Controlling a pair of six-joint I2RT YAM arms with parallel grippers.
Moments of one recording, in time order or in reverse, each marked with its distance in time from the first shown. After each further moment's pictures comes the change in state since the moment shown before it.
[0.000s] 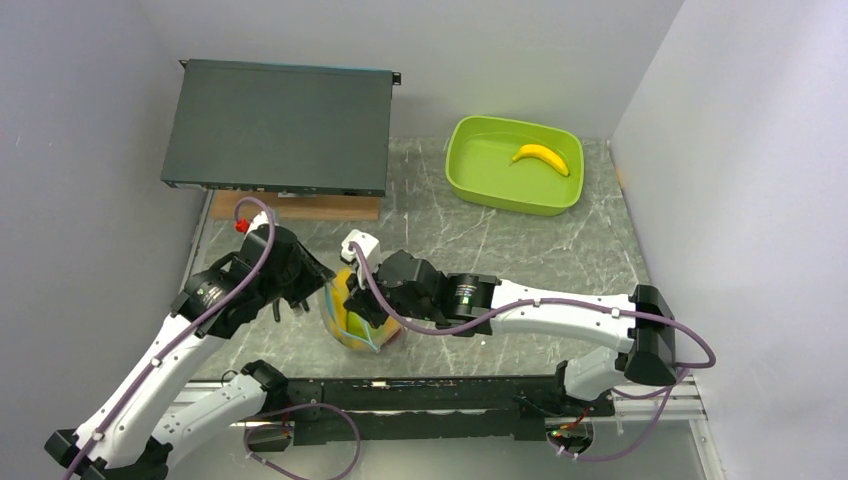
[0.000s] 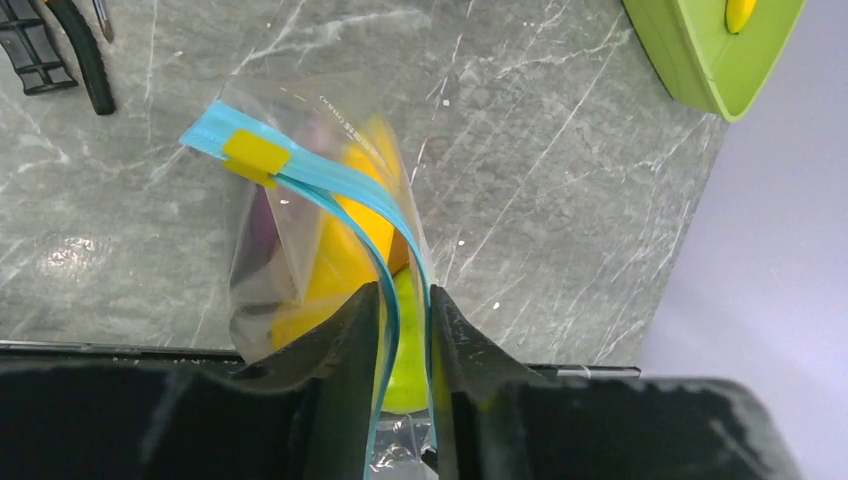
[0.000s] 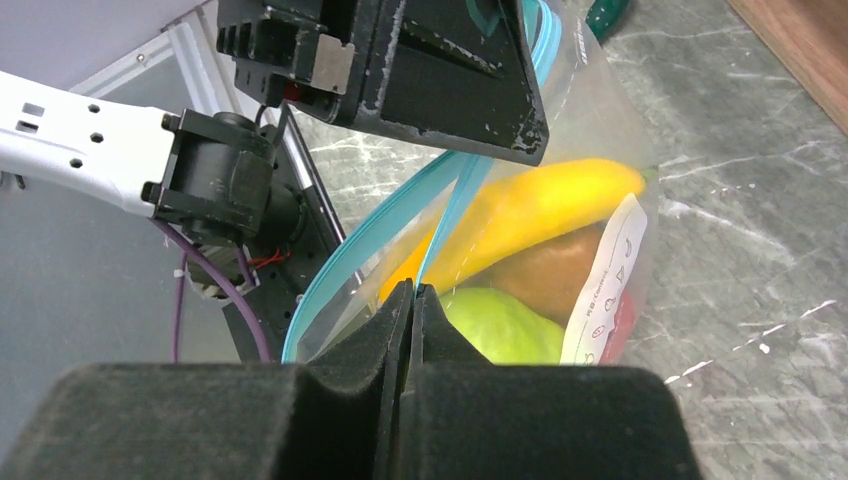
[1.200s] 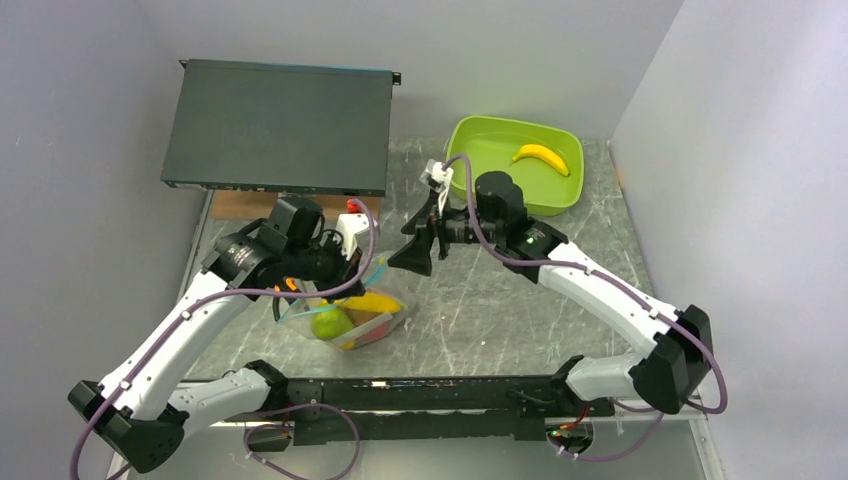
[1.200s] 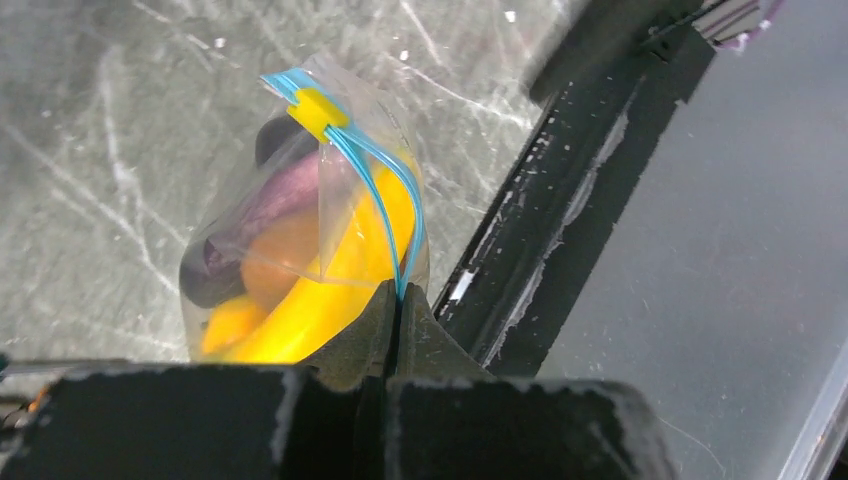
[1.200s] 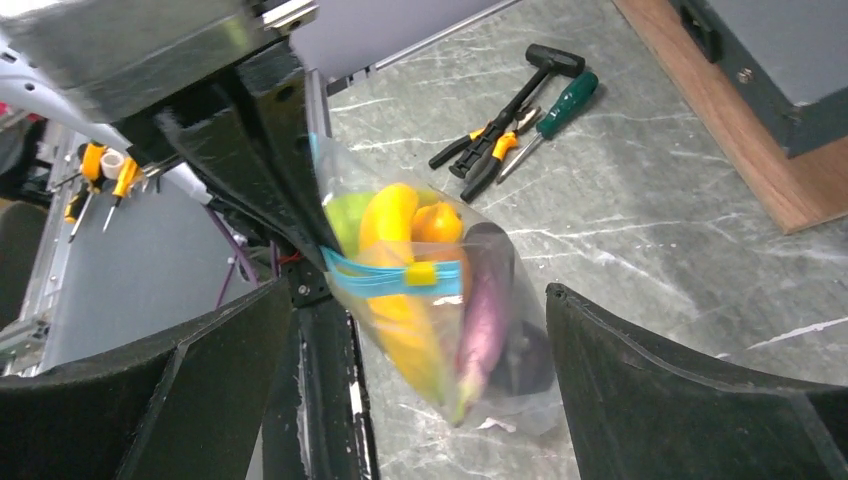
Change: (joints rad) left arm 0.000 0.219 0.144 0.006 0.632 1.240; right arm -0.539 -0.170 -0.115 0.109 -0.705 -0.068
